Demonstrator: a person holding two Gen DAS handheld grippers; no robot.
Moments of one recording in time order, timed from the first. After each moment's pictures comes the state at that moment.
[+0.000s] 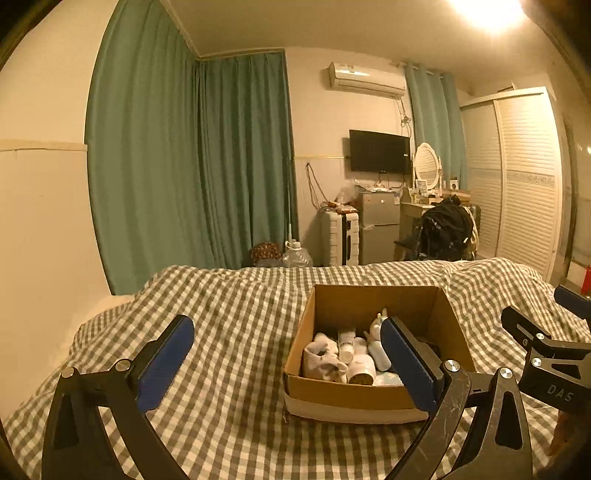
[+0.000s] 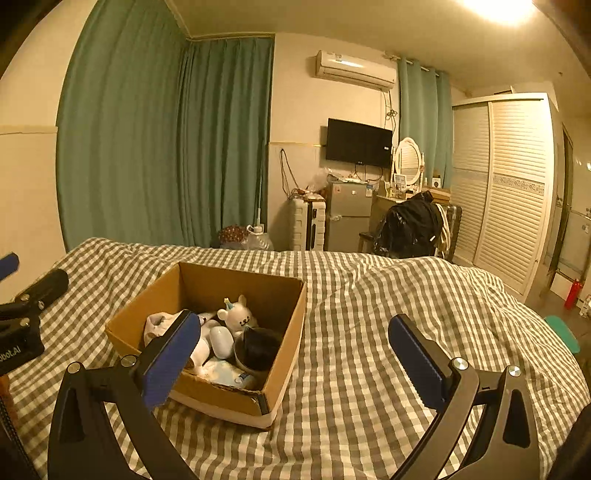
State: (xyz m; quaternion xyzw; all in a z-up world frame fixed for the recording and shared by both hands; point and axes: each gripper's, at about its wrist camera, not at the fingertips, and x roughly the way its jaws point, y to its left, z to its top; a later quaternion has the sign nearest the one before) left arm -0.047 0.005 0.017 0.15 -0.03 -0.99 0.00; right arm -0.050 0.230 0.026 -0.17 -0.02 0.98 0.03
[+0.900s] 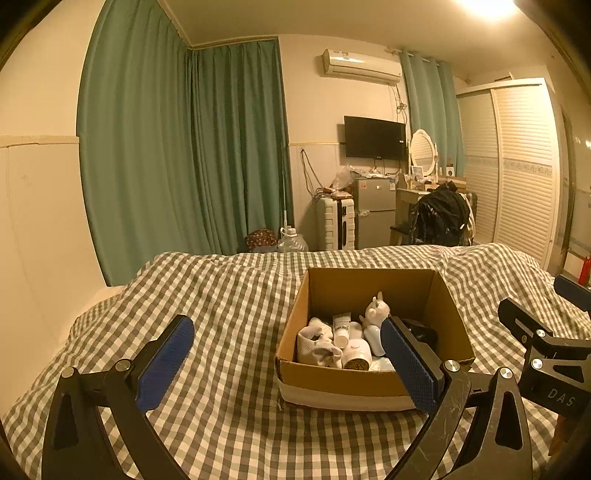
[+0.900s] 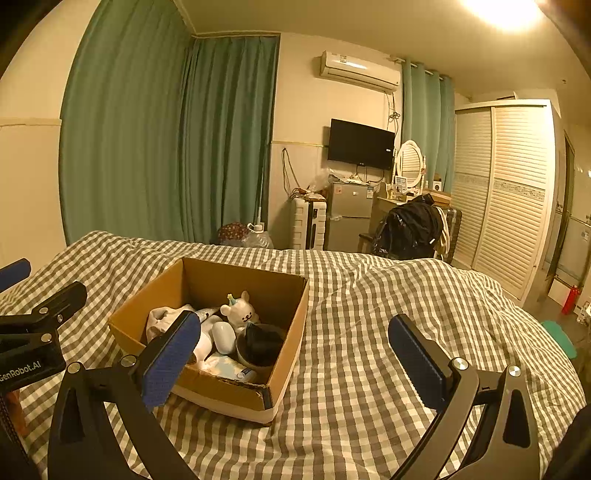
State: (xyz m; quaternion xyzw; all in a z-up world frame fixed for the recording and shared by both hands) left arm -0.052 0.011 0.010 0.18 -0.04 -0.98 -0.01; right arm -0.045 0.220 0.027 -0.18 -0.03 0.98 0.03
